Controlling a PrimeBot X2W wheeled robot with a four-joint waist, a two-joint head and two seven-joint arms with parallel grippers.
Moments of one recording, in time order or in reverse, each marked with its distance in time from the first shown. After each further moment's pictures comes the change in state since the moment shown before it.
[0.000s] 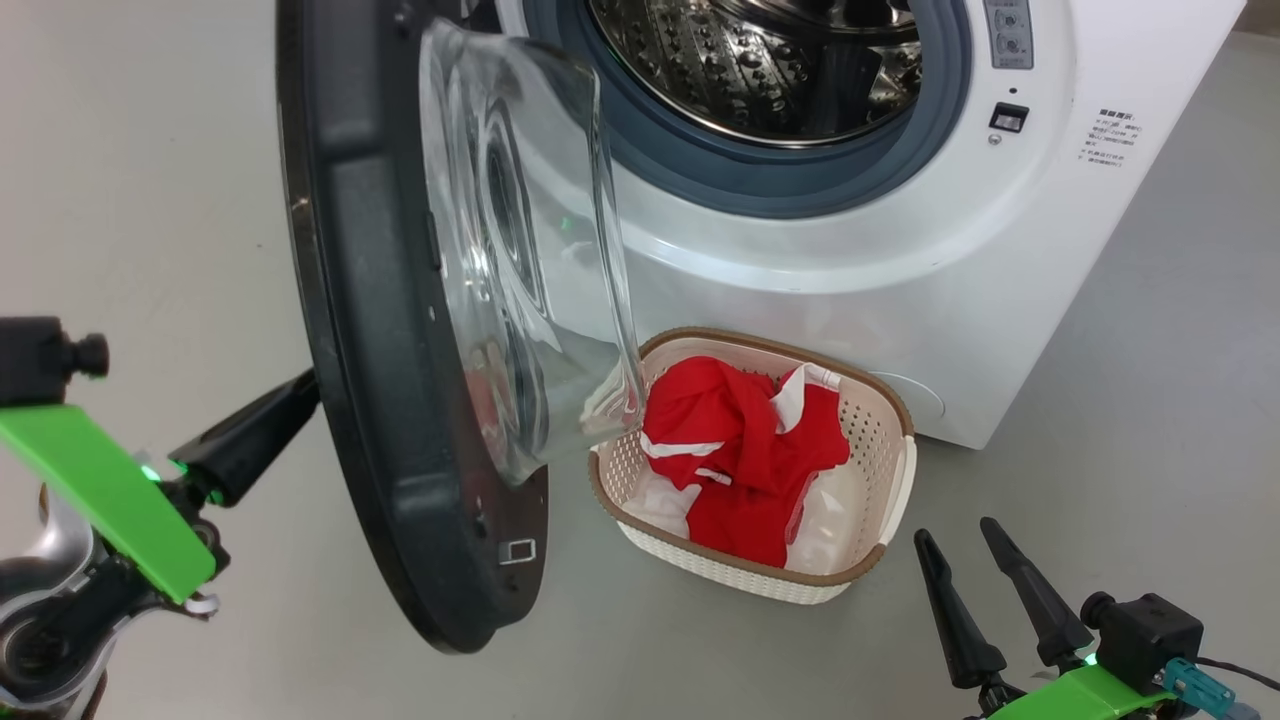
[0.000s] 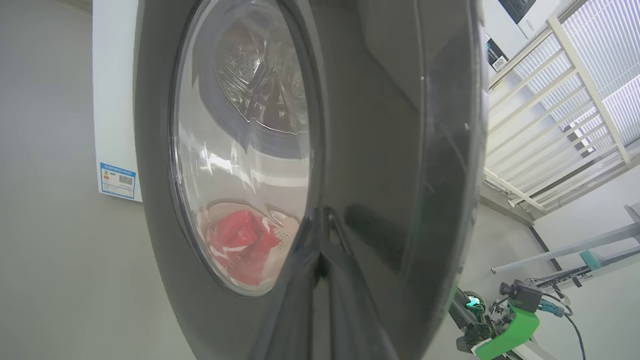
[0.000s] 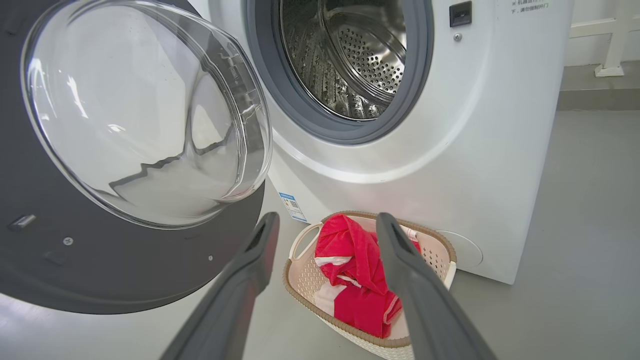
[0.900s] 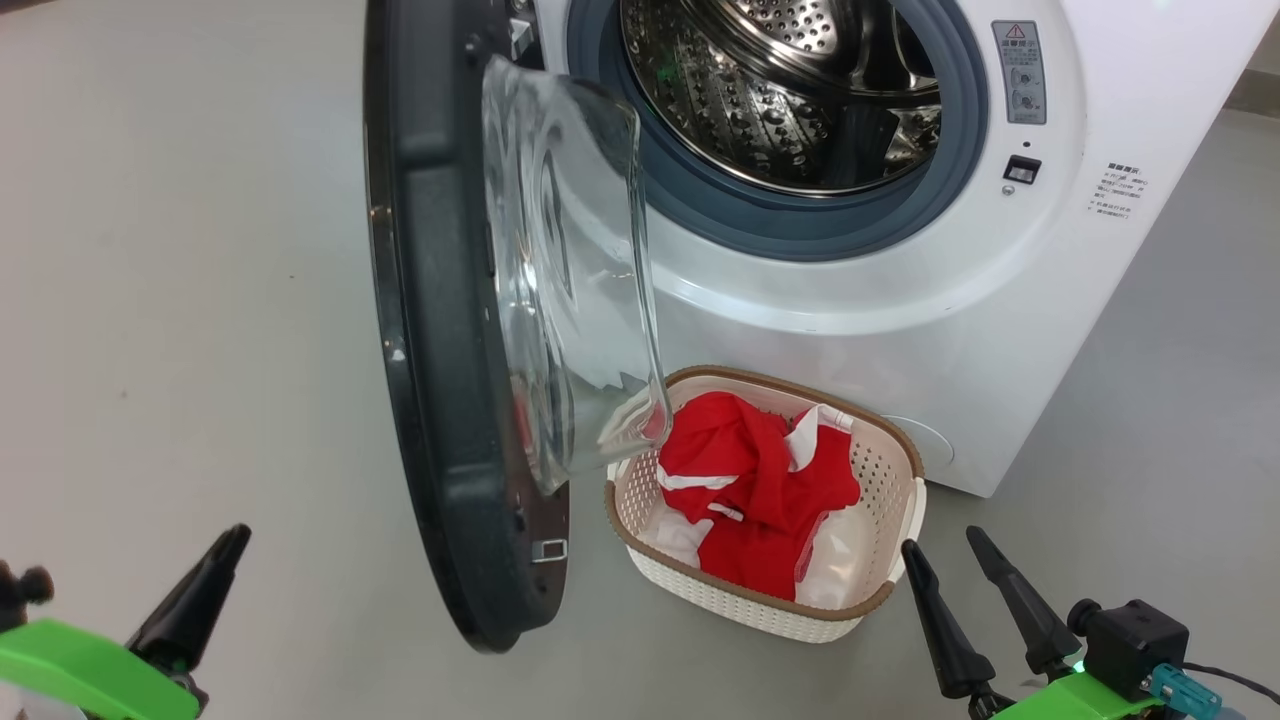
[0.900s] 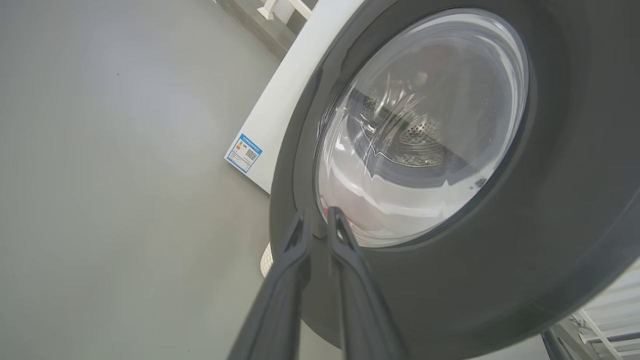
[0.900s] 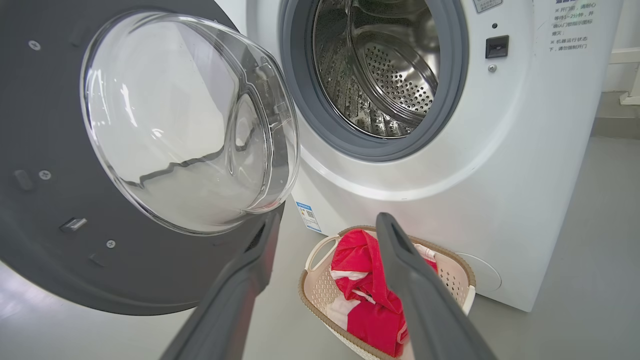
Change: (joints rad) left arm 0.258 -0.012 -0.037 0.232 -0.013 0.000 -0.370; right arm 0.004 -0.001 0.024 0.003 0.003 0.000 0.000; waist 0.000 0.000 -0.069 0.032
